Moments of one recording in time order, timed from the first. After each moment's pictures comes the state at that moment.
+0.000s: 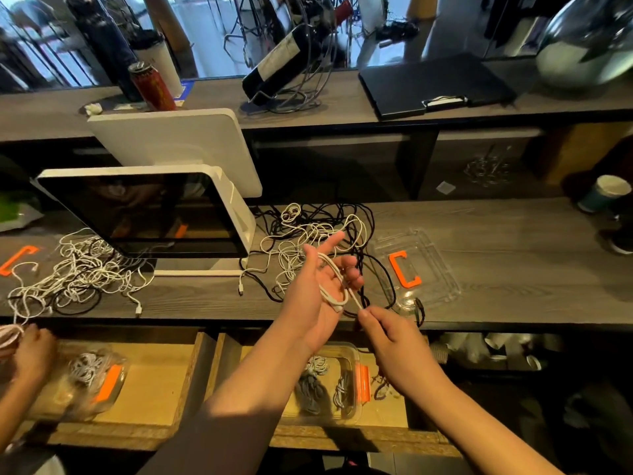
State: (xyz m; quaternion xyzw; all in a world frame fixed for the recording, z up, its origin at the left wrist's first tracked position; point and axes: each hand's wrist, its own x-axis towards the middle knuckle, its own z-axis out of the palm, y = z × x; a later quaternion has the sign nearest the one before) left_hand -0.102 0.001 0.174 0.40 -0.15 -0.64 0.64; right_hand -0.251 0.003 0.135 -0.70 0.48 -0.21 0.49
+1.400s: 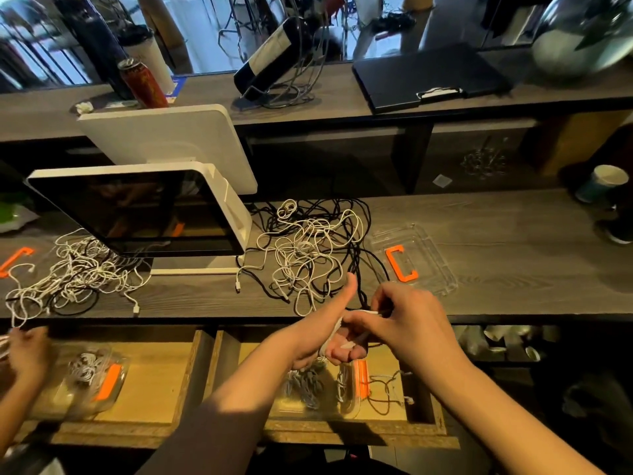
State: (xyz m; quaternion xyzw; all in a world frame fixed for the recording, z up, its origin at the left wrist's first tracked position) left_hand -0.098 0.021 0.146 0.52 -0.34 -0.76 0.21; right_hand -0.263 -0.017 0.171 -0.80 0.49 -0.16 0.30
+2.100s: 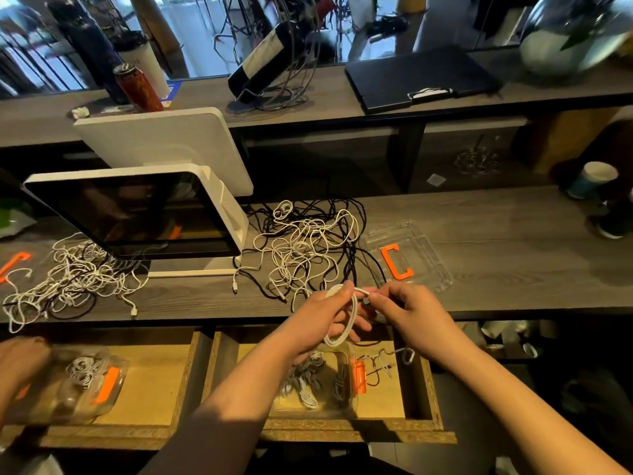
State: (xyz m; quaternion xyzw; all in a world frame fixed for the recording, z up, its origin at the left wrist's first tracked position) left_hand -0.109 0.020 0.148 0.56 -0.33 -0.67 0.36; right_hand -0.284 -0.033 0.146 -0.72 0.47 -0.19 0.48
